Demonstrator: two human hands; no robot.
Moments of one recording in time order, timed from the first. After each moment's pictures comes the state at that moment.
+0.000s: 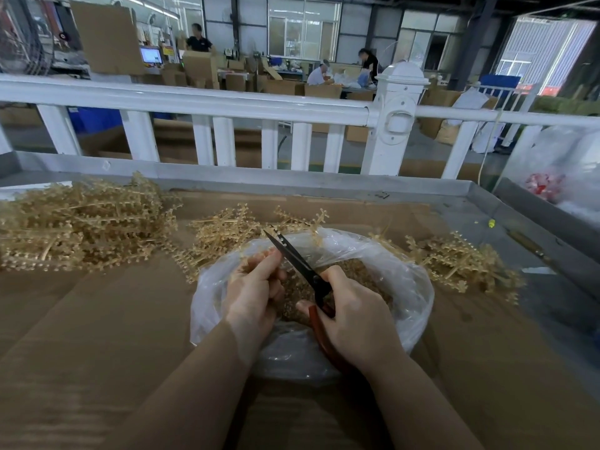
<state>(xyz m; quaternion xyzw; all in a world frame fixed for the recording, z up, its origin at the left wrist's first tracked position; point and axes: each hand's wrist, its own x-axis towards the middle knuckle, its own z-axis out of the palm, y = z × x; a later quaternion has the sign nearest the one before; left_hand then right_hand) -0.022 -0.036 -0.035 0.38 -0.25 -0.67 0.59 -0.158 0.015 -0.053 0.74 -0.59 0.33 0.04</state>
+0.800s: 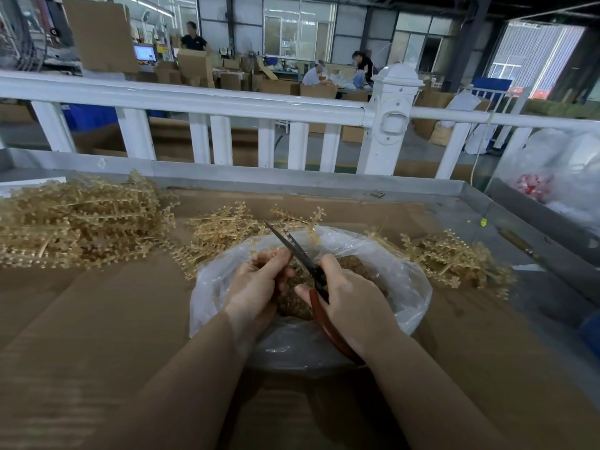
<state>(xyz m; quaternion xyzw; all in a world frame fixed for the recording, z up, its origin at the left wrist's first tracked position) -0.022 -0.038 -0.036 0.38 -0.33 -0.68 0.53 -0.158 0.008 -0.042 0.75 -0.61 0.26 0.03</state>
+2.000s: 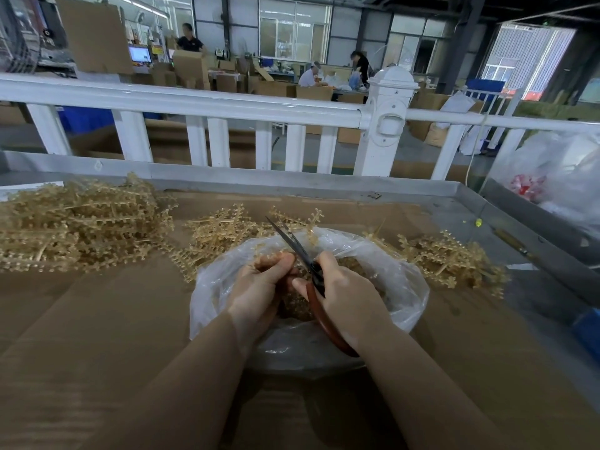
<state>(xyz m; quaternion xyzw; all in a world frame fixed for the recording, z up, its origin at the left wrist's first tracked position) -0.023 -0.041 -0.043 0.35 -0.31 -0.72 0.52 -0.155 0.003 -0.036 0.74 -0.61 0.28 0.00</state>
